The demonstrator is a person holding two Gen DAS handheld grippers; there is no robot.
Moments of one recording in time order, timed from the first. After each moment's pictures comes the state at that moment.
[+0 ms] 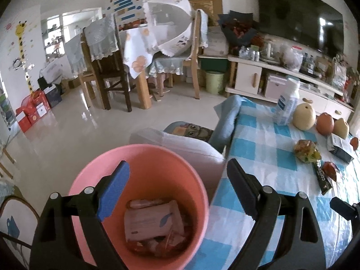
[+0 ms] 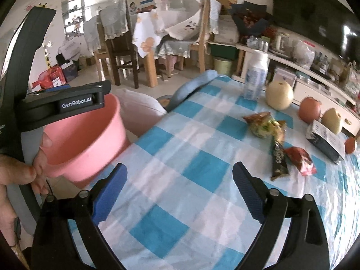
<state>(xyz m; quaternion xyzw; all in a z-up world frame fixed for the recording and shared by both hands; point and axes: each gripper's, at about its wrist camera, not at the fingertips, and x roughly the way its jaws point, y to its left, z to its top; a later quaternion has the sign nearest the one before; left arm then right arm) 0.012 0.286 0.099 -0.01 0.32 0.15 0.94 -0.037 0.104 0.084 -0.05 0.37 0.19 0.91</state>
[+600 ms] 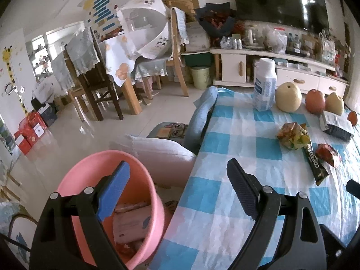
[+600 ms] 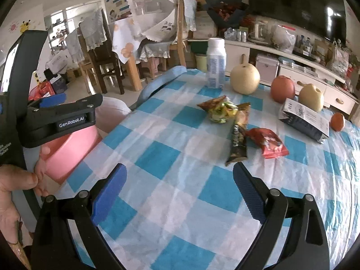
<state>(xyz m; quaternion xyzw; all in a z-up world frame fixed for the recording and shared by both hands) 0.029 0.219 0.087 0.06 0.33 0.12 0.93 -0.033 0.030 0.077 0.00 0.38 0.16 0.91</state>
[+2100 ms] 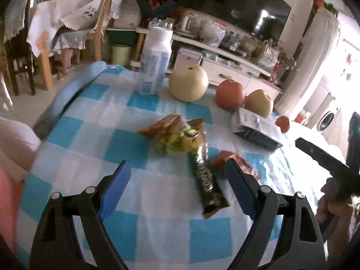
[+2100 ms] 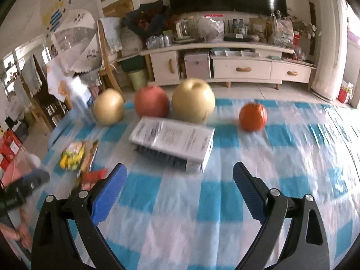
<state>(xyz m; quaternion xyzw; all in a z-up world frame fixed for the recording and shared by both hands) 0.099 0.102 0.036 -0.09 0.38 -0.13 0.91 0.061 -0.211 0.071 0.09 0.36 0.01 0.93</state>
